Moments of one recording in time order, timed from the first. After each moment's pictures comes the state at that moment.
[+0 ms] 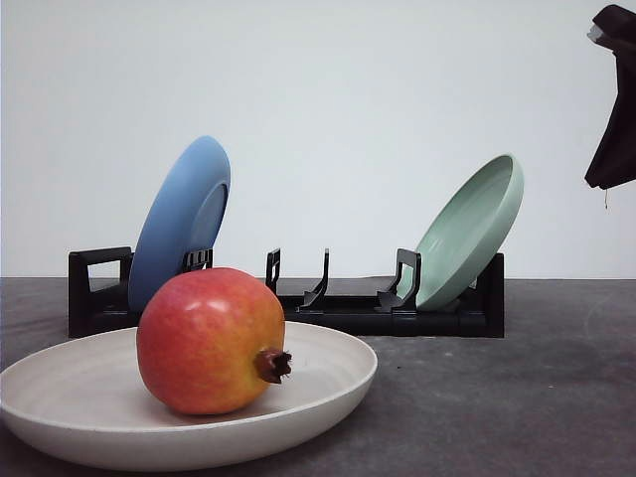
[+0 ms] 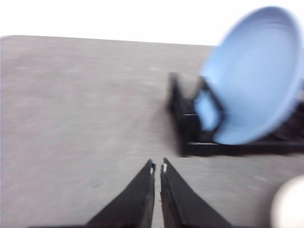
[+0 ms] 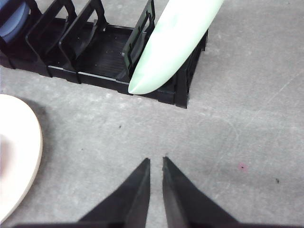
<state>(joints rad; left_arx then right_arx) -0.04 0.15 0.16 -0.23 -0.01 -0.07 0.32 0.82 0.59 -0.39 -0.13 0.14</state>
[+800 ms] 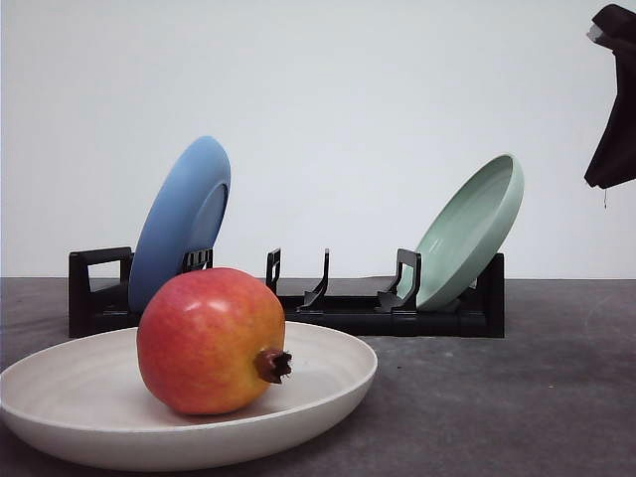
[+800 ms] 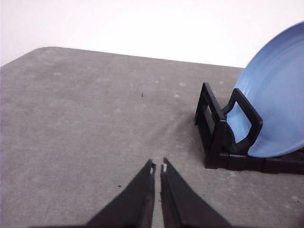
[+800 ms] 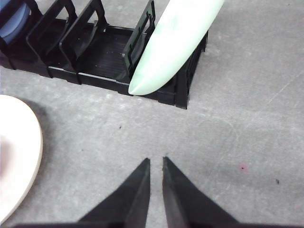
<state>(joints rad) -0.02 0.00 0.02 -0.14 -0.04 -0.10 0.32 0.82 0.59 -0.39 -0.13 0.14</state>
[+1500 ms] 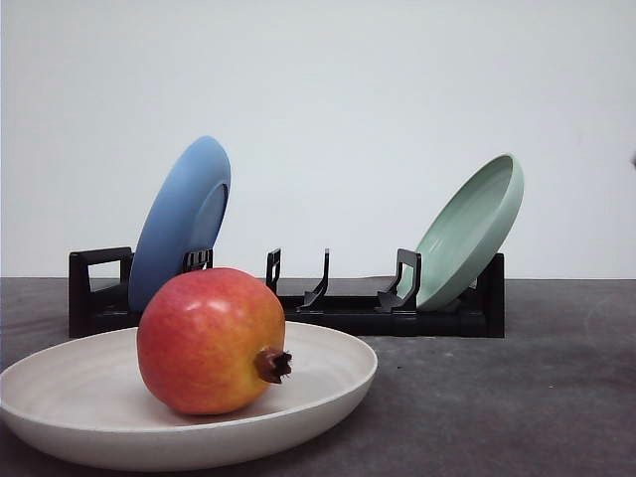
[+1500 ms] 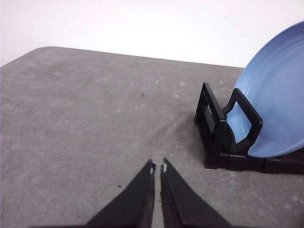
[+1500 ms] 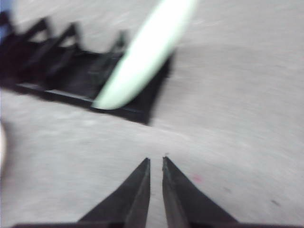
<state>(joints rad) -0.02 0.00 0.02 -0.14 -0.04 -0.10 0.20 0.59 0.41 -0.26 -0.10 0.03</state>
